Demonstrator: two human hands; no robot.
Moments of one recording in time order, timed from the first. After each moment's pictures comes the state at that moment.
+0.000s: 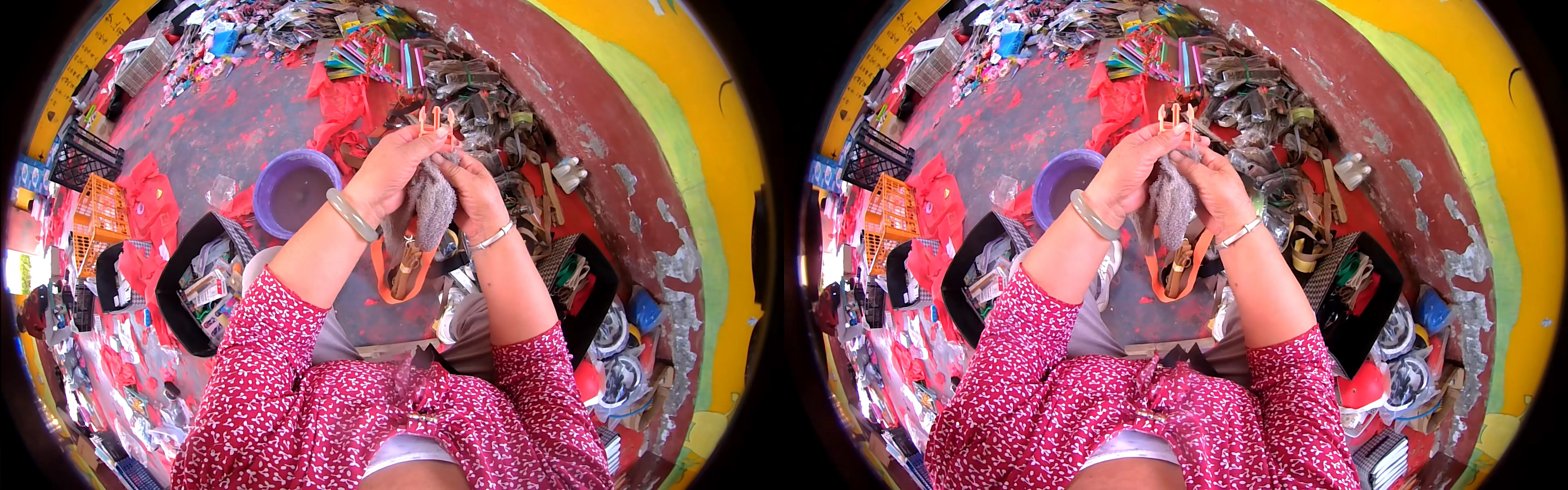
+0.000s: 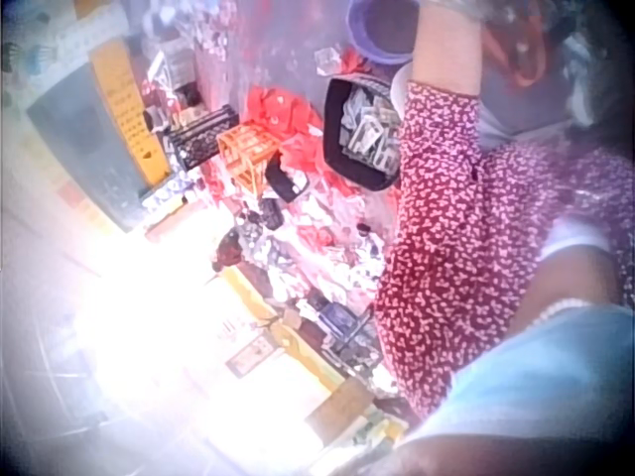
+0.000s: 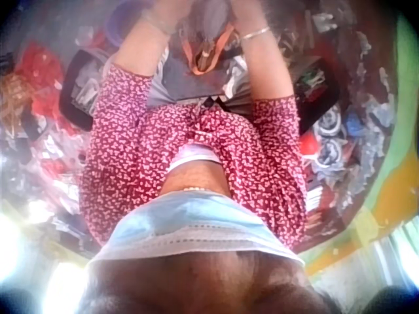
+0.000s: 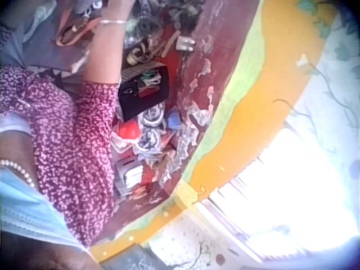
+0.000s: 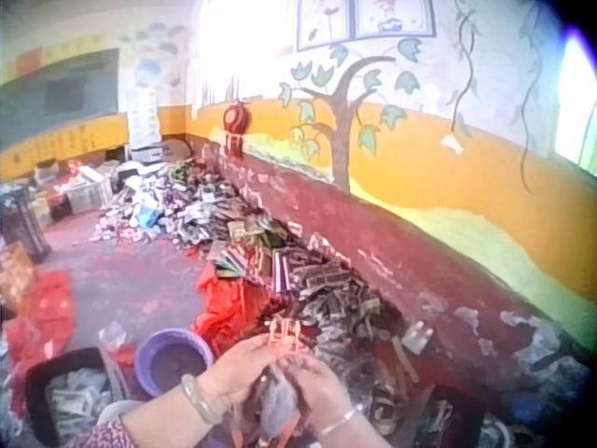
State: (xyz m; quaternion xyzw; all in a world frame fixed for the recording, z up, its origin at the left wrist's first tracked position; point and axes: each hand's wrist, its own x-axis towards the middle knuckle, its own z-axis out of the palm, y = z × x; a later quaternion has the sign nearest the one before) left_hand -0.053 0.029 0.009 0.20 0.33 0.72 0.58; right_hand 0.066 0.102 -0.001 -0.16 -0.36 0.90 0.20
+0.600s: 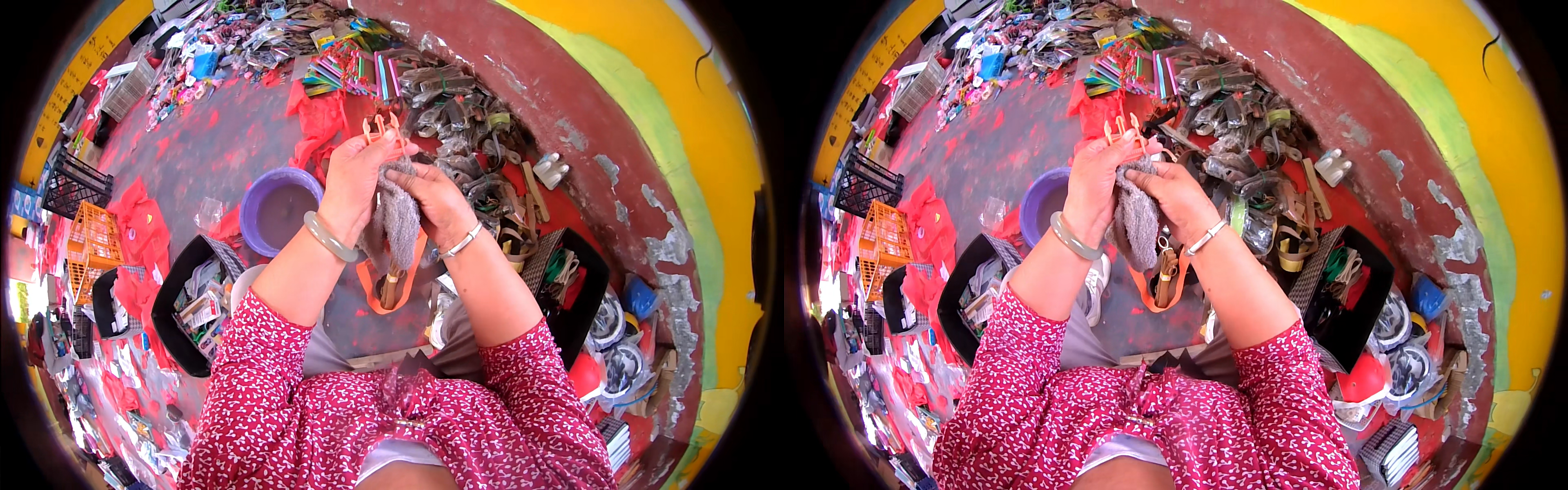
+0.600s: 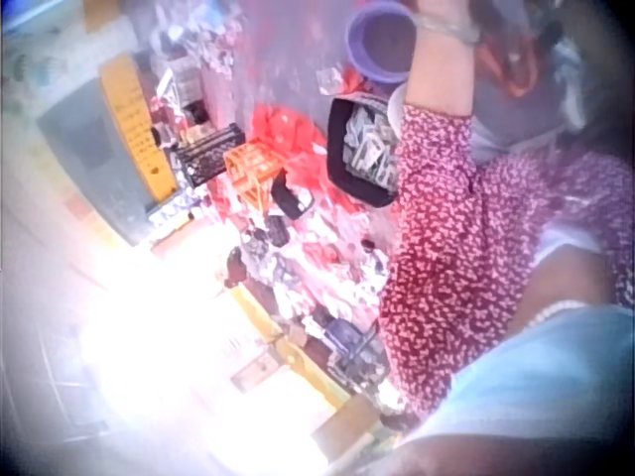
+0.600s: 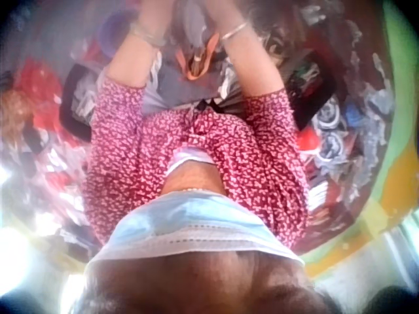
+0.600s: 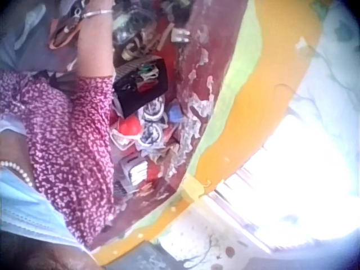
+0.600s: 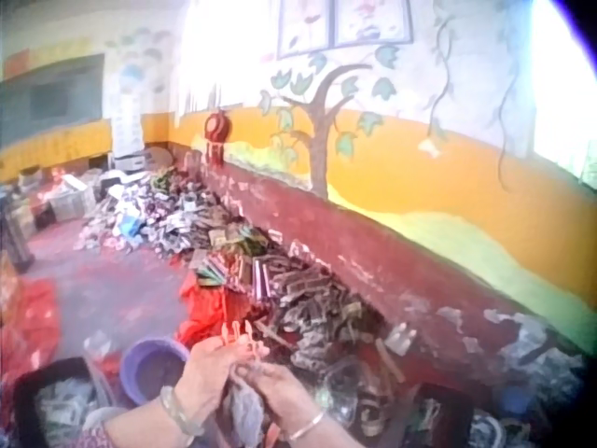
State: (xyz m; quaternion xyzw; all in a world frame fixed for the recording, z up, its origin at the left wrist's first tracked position) left_hand -0.044 0.024 0.015 0.18 0.42 0.78 0.43; right_hand 0.064 0.093 0.006 -0.19 -0.40 0.89 0.11
